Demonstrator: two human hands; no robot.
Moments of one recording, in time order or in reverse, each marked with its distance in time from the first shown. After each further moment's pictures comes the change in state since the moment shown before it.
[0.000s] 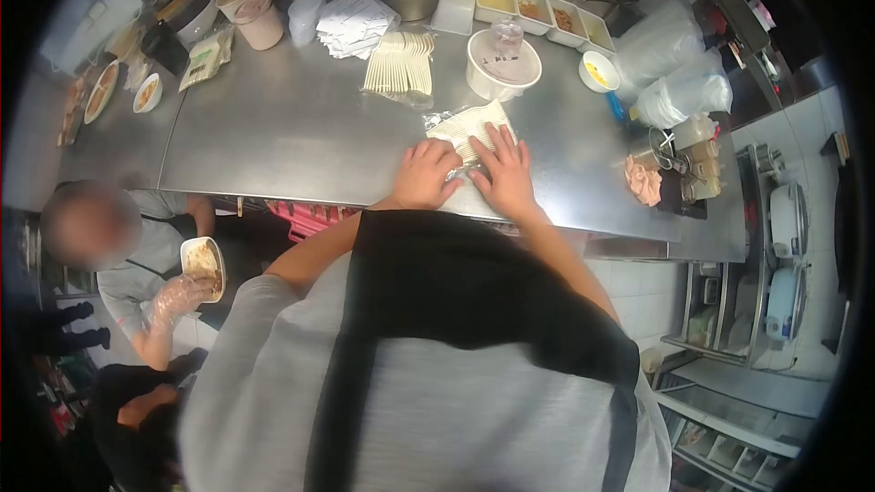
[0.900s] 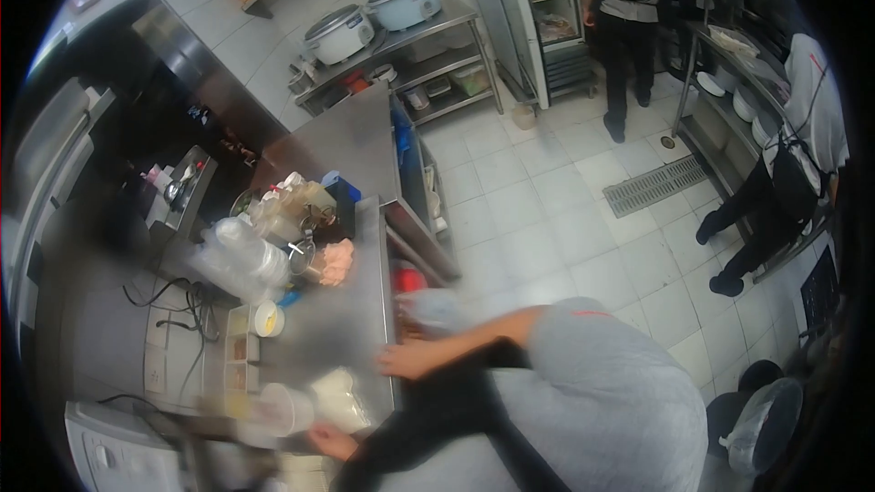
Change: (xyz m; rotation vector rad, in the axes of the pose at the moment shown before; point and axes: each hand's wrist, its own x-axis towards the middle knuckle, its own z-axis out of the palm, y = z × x) left_hand 0.087 -0.073 0.104 -0.477 0.051 -0.132; right_hand -0.145 0.016 0.008 -0.109 0.016 0.580
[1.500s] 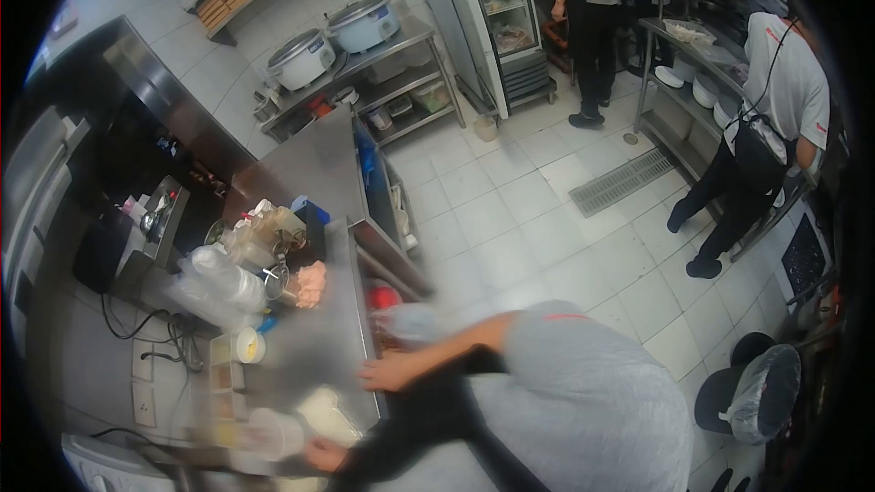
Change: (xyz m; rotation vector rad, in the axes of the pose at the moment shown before) left_hand -0.002 0.012 0.005 0.413 -0.059 0.227; right_hand -0.005 -0.009 -0.016 -0.074 -0.064 0.005
